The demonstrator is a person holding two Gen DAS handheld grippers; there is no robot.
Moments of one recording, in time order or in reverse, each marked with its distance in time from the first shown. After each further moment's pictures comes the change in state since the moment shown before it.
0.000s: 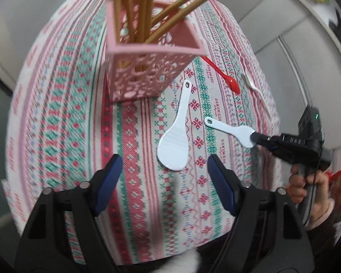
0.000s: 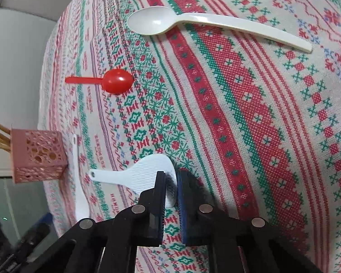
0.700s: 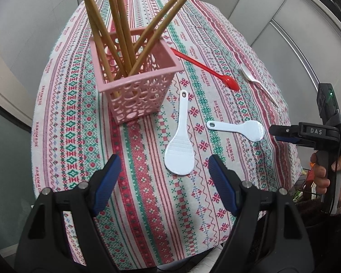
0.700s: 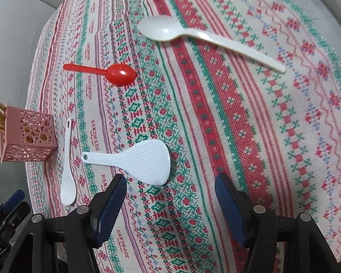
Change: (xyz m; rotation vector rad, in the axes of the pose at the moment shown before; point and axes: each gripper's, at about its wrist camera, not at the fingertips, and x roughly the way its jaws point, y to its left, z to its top) left arm -0.018 -0.027 0.005 0.227 -0.067 0.152; right arm -0.022 0.023 -0.015 -0.132 -0.001 -0.162
